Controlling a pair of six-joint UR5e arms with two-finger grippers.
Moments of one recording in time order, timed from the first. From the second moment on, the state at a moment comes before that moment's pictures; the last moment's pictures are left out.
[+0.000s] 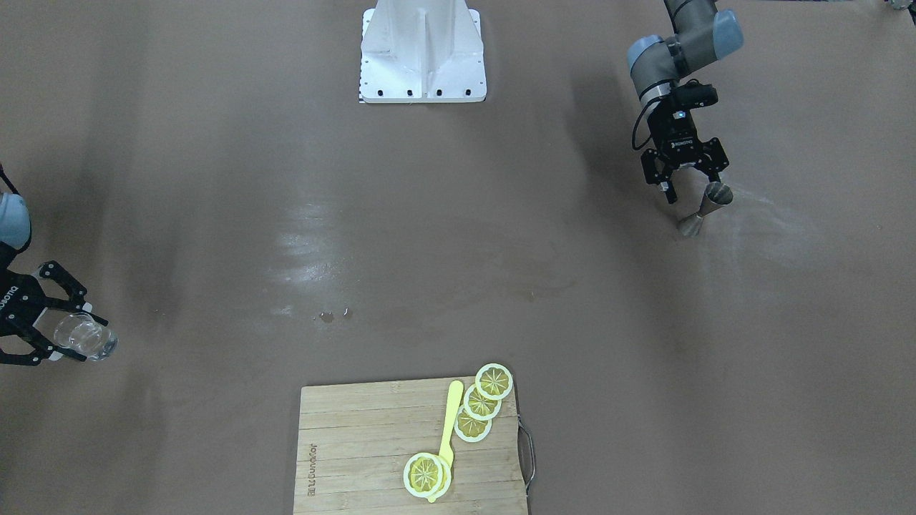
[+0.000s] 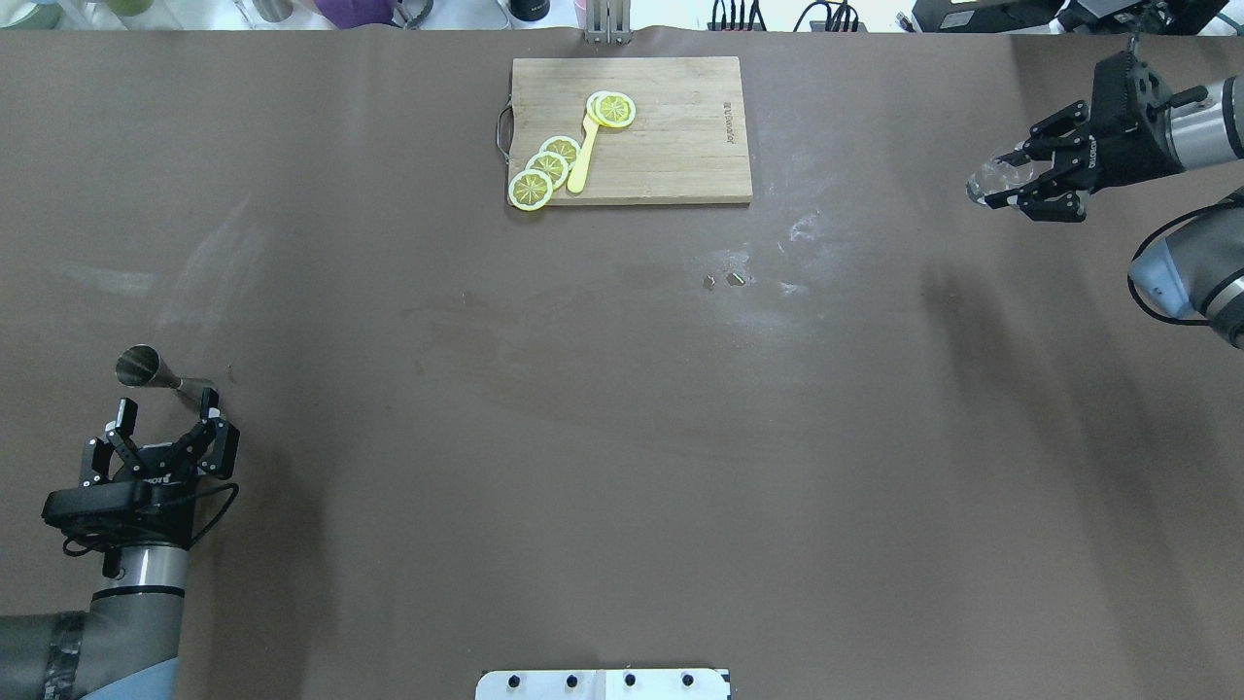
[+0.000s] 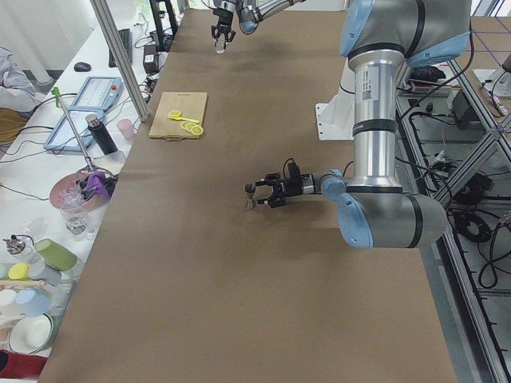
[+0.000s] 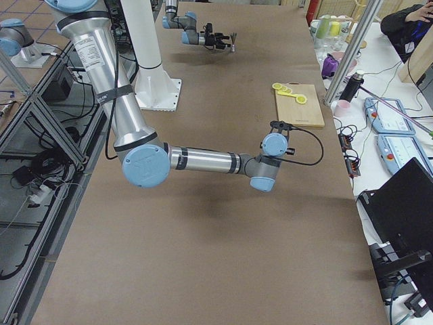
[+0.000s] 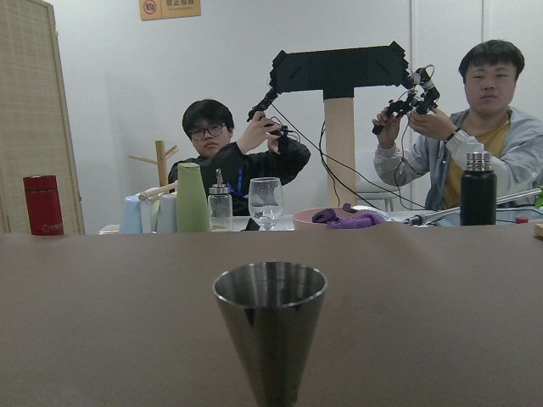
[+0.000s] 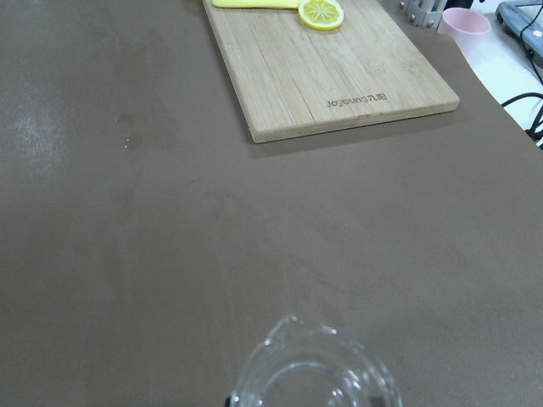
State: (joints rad) left arm -0.07 -1.43 -1.76 -1.61 -0.21 -2.22; right arm 1.17 -1.19 1.07 -0.18 2.46 -0.11
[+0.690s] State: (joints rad) left arm -0.16 -1.50 -1.70 -1.56 -0.26 -2.22; right arm 1.17 -1.15 1.17 -0.28 2.48 -0.13
